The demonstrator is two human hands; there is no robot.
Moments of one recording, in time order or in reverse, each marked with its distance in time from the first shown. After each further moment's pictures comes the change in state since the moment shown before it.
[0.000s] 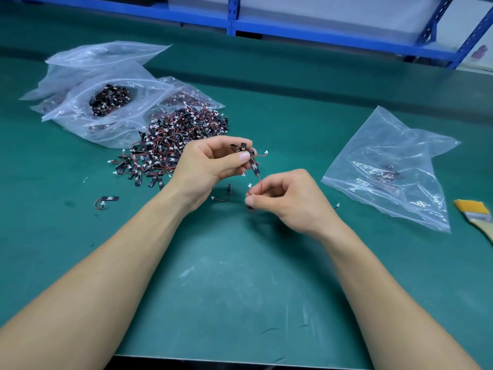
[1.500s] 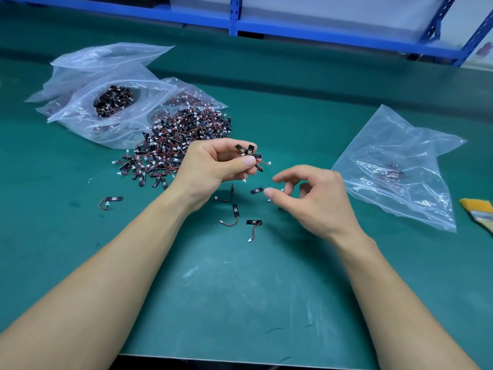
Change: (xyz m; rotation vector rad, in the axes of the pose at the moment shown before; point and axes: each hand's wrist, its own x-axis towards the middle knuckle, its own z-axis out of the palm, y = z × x) left_hand -0.003 0.002 0.001 0.087 0.003 -0.011; right_hand -0.010 0.014 -0.014 -0.270 0.329 -0.243
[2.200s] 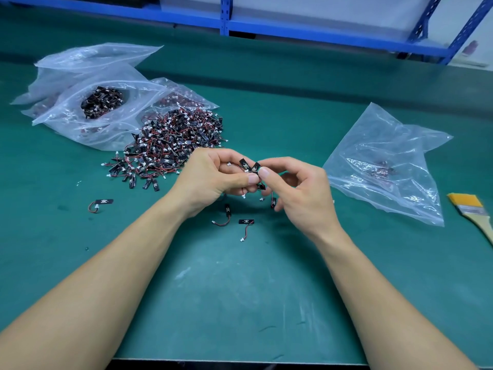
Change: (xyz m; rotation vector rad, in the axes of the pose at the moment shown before) left_hand -0.007 -0.001 0.011 0.097 -0.113 -0.084; right_hand 0.002 -0.007 0.013 0.408 0.042 0.081
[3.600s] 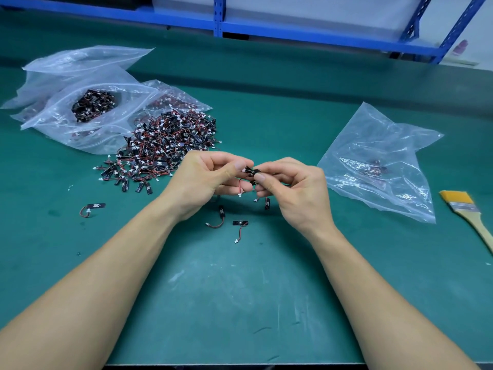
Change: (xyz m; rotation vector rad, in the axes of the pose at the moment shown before) left_hand -0.001 0.002 0.000 -0.027 0.000 -0.030; right_hand 0.005 0.009 -0.001 0.091 0.034 -0.071
